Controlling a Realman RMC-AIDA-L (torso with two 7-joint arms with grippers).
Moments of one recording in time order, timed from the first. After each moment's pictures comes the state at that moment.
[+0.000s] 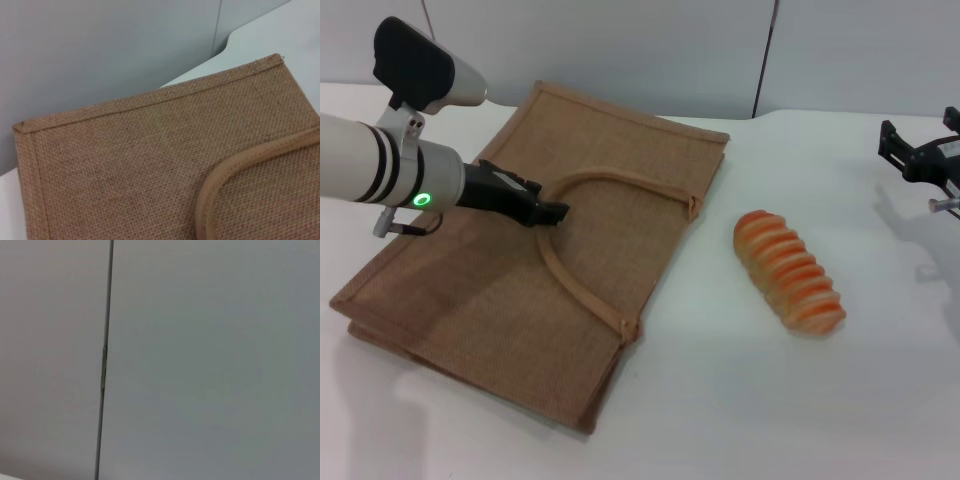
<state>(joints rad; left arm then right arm) -0.73 -2.01 1.03 0.65 -0.87 -0.93 1.23 0.64 2.02 -2.06 -0.22 0.60 -0.67 0.12</state>
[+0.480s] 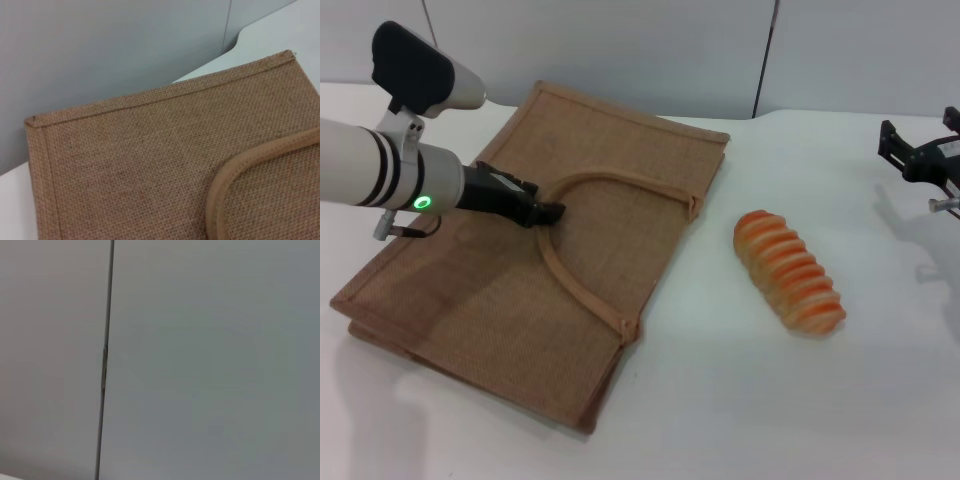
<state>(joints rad) -0.73 -2.01 1.03 0.63 -0.87 -0.90 1.23 0.64 2.02 -2.06 -0.22 0.60 -0.67 0.12</state>
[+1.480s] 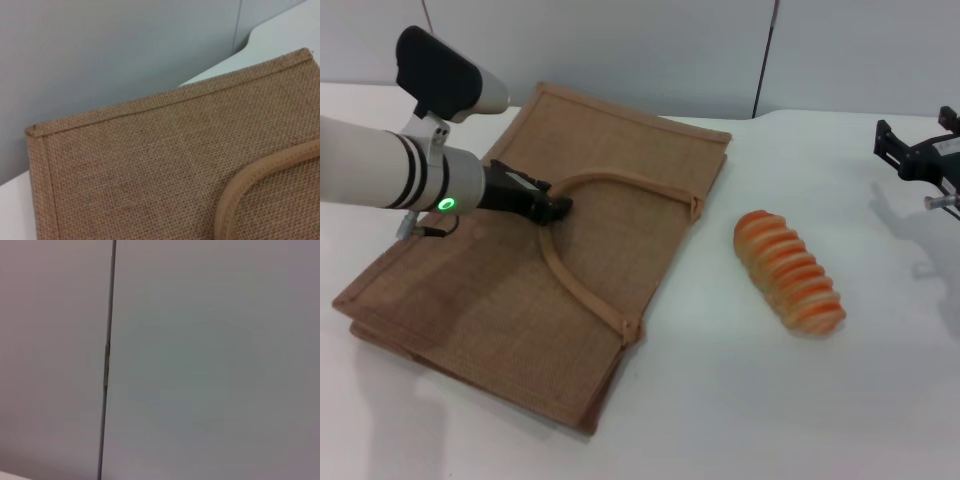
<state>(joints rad) -0.77 -2.03 1.04 0.55 -0.87 -0.79 1.26 0.65 2.02 -2.06 -0.23 0.60 -0.65 0.13</state>
